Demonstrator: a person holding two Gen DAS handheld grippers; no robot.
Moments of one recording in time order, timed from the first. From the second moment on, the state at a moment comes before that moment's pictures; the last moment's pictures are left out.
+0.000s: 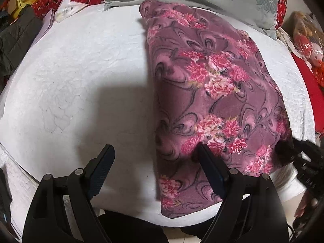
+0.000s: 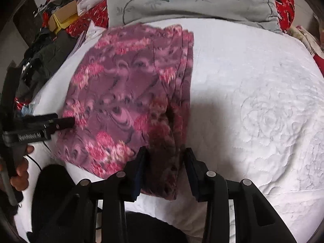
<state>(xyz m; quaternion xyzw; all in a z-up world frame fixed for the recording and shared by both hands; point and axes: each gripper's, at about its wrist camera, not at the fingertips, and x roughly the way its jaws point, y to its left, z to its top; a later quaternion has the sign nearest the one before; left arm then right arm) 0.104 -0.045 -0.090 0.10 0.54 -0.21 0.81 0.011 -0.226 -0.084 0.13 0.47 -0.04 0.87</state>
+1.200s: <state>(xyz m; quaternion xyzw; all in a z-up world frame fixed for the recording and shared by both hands) 0.237 -0.054 -0.066 -0.03 0.54 -0.23 0.81 0.121 -0.302 -0.052 0.24 0.39 -0.01 0.89</state>
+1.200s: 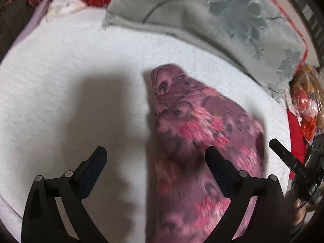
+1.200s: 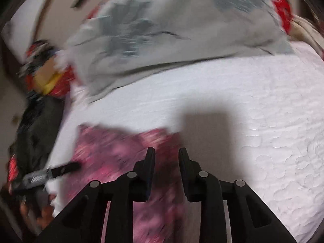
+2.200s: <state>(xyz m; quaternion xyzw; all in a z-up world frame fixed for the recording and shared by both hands) 0.103 -0.033 -0.062 0.12 0.50 -0.19 0.84 -0.001 -0.236 -0.065 0.06 0.48 -0.08 0.87</state>
